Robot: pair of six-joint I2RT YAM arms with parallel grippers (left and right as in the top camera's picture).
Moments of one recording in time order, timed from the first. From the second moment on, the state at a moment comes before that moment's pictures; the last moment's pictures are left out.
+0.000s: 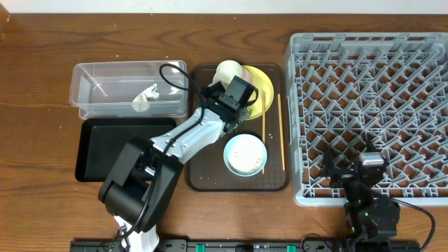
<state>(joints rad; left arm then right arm) -0.59 1.90 1.20 -0.42 -0.14 -1.10 0.03 0.01 0.01 -0.07 -0.05 0.01</state>
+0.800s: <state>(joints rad) -0.56 1.70 1.20 -0.50 -0.14 -1.08 0.03 0.01 0.01 -0.07 -0.05 0.01</state>
